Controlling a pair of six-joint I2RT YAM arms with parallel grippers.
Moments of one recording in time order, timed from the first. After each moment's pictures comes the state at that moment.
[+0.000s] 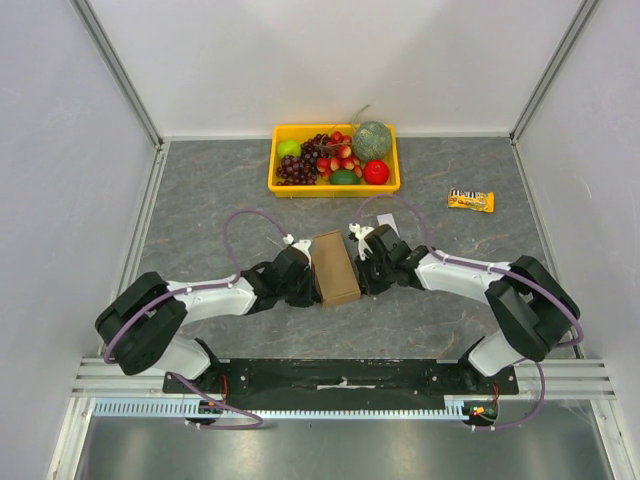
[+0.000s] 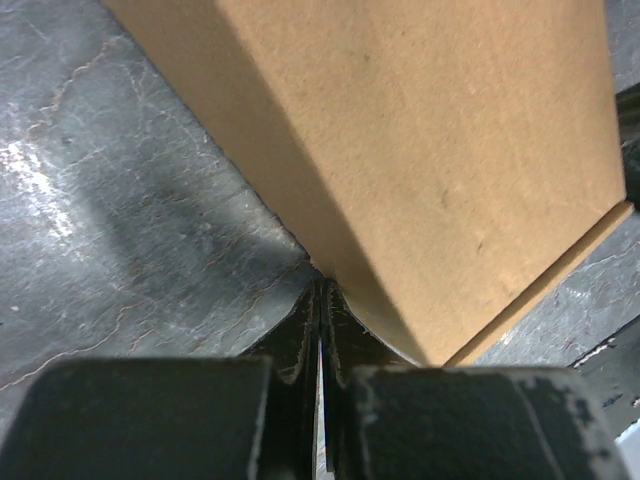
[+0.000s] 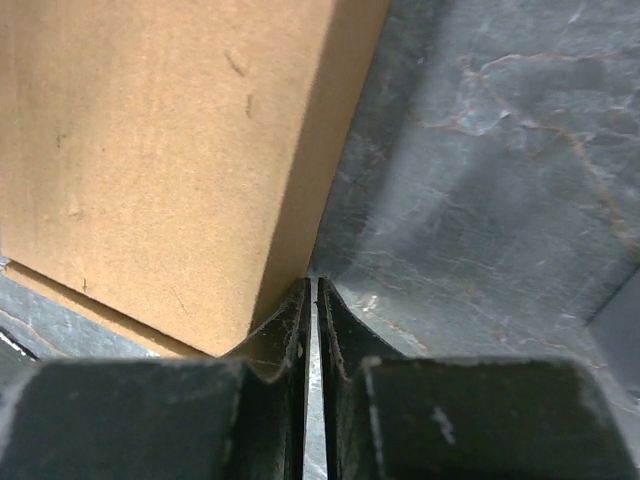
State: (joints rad) left arm -0.82 1.43 0.56 0.00 0.04 -0.68; right arm 0.69 1.54 0.76 -0.22 -0.19 0.27
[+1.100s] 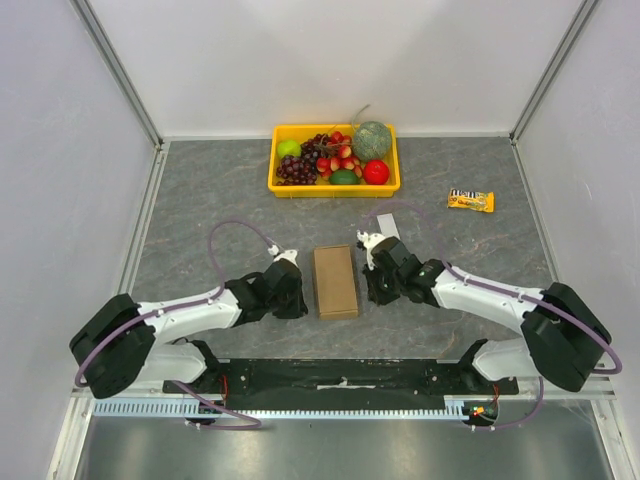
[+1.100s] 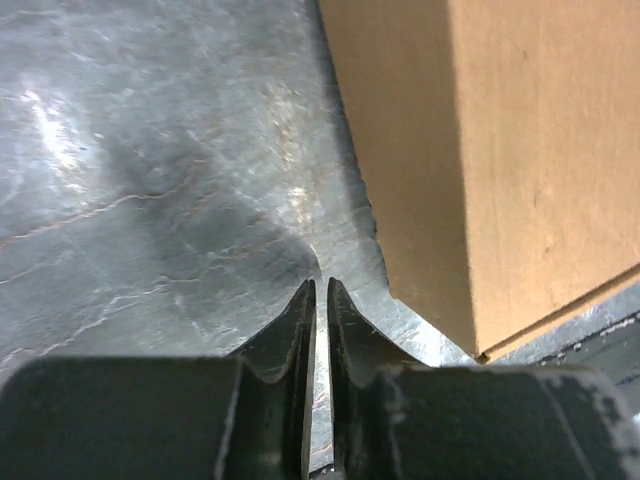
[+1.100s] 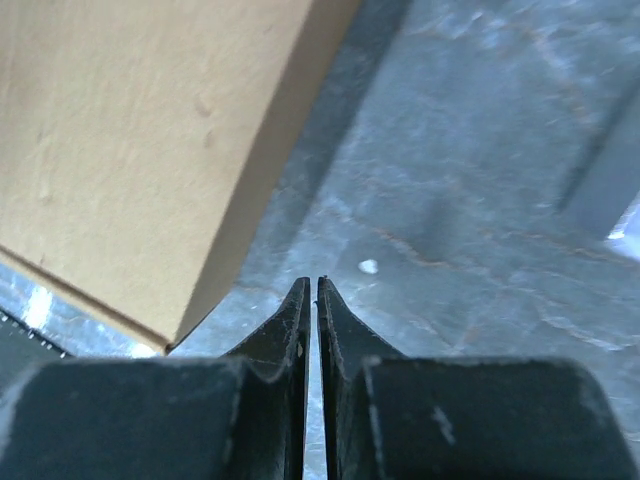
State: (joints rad) left arm -0.88 1.25 0.49 -0.17 -0.04 -0.78; right arm 0.80 1.33 0.65 -0.28 -0.05 0.32
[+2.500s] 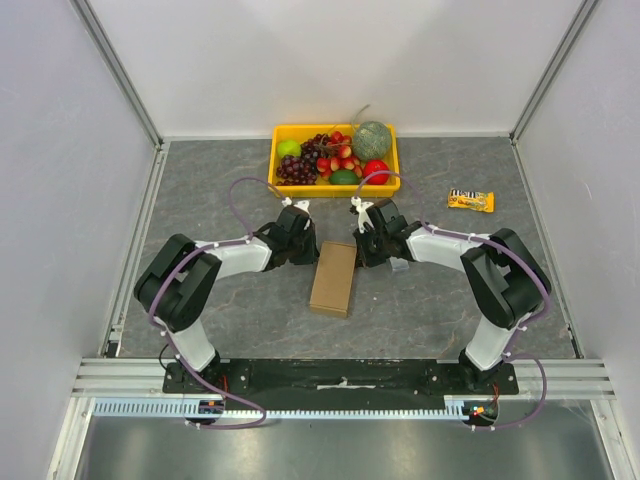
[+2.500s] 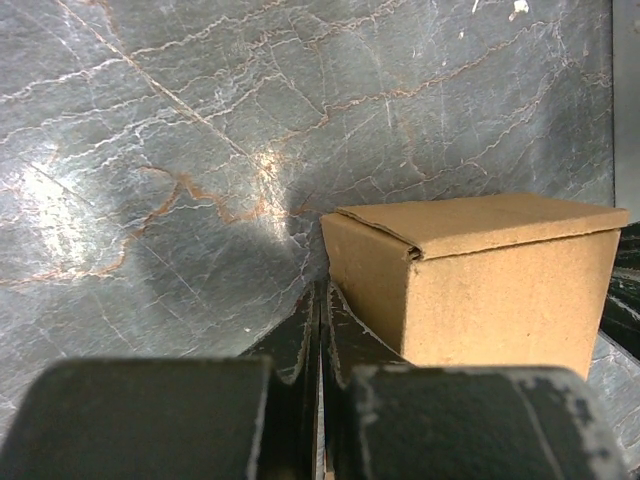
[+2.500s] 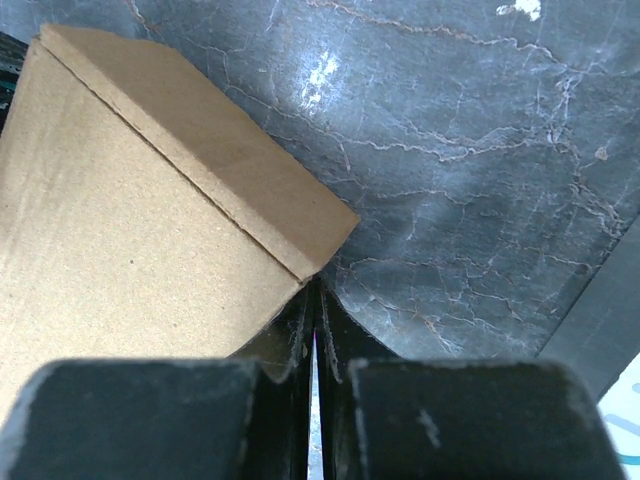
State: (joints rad) left arm -0.62 1.74 0.88 0.01 0.07 -0.58; right arm 0.57 1.75 0.95 -0.17 -0.24 0.22
